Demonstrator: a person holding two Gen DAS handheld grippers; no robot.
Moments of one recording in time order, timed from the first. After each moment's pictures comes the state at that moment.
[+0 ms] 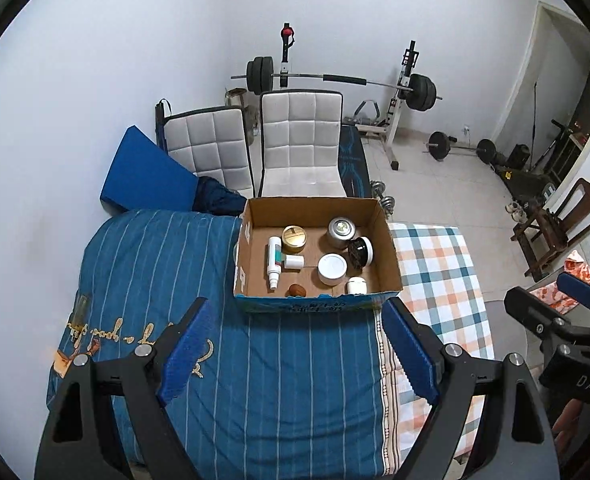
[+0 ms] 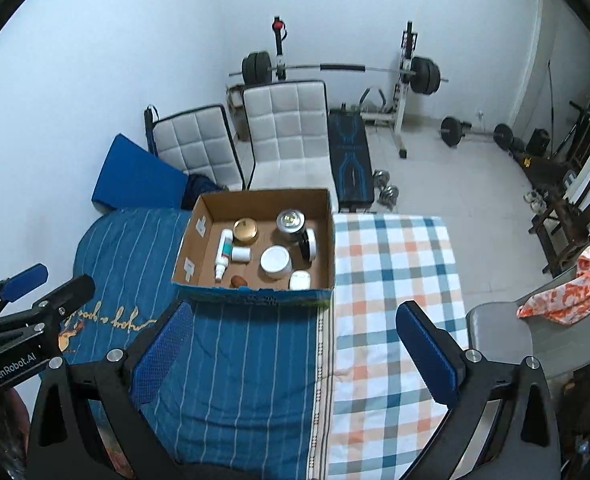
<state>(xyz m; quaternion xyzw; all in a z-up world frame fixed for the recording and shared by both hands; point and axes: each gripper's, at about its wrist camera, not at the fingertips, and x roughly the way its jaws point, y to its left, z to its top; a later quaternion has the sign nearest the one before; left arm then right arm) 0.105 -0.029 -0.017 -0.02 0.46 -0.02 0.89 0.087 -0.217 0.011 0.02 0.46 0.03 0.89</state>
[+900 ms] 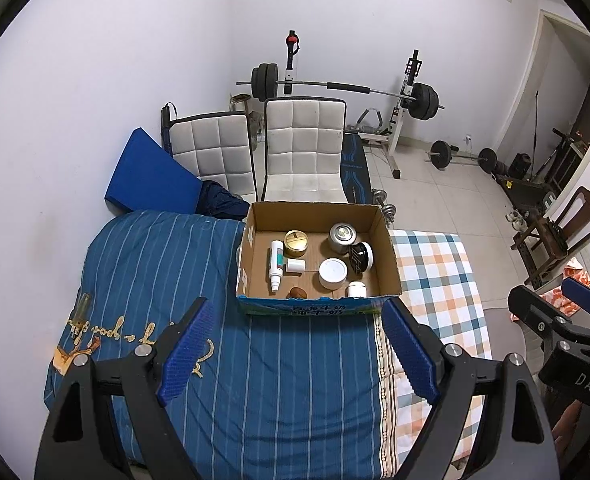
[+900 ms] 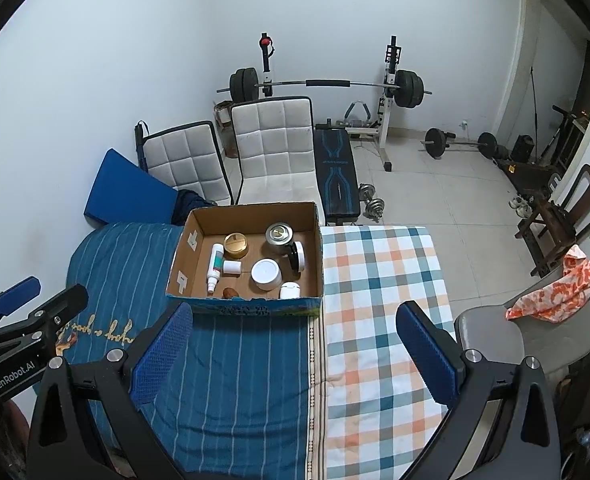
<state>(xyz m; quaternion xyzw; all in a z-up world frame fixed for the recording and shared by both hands) 0.092 -0.024 -0.009 -0.02 0.45 -0.01 0.89 0.073 -0.219 0.024 0.02 0.44 0.01 0.90</state>
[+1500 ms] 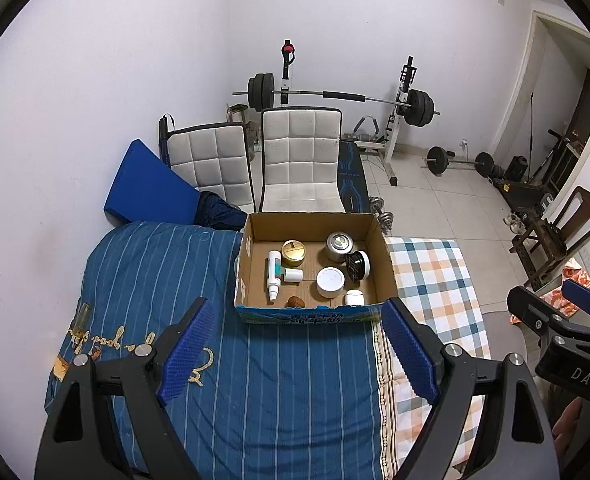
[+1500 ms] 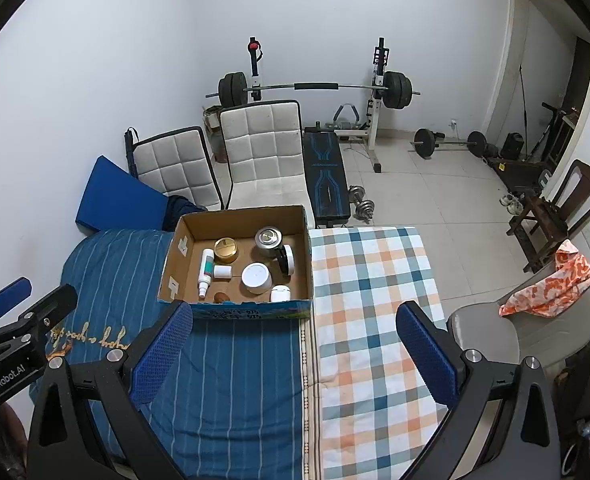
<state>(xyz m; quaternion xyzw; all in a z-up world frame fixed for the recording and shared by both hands) 0.092 -0.027 -0.003 -0.02 0.43 -0.02 0.90 0.069 -0.224 0.024 0.02 0.44 0.00 0.90</state>
